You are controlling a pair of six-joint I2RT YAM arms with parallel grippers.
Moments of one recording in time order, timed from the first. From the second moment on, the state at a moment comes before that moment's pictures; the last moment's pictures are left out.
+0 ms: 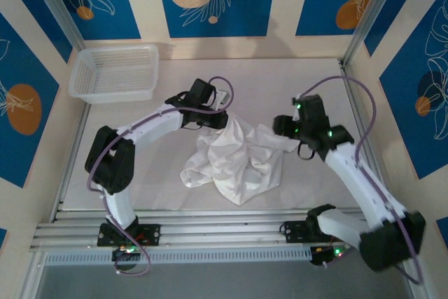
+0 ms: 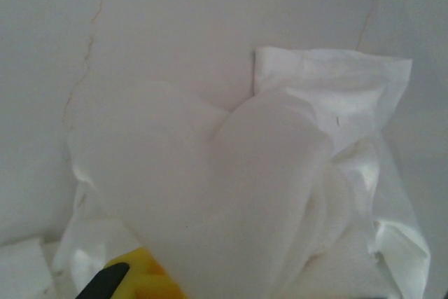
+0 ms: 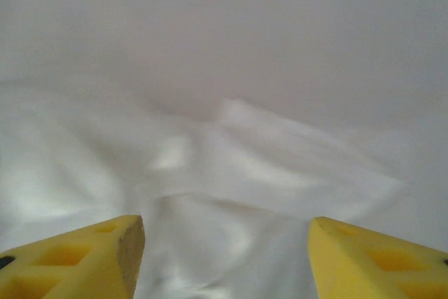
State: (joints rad) left arm -0.61 1.83 1.42 -0.48 0.33 -0.26; right arm 0.43 0.98 0.93 -0.68 0.02 0.42
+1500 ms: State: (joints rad) left arm -0.91 1.55 0.89 -0.01 0.34 -0.18; right arm 0.55 0.77 0.64 -0.52 -0.48 0.44
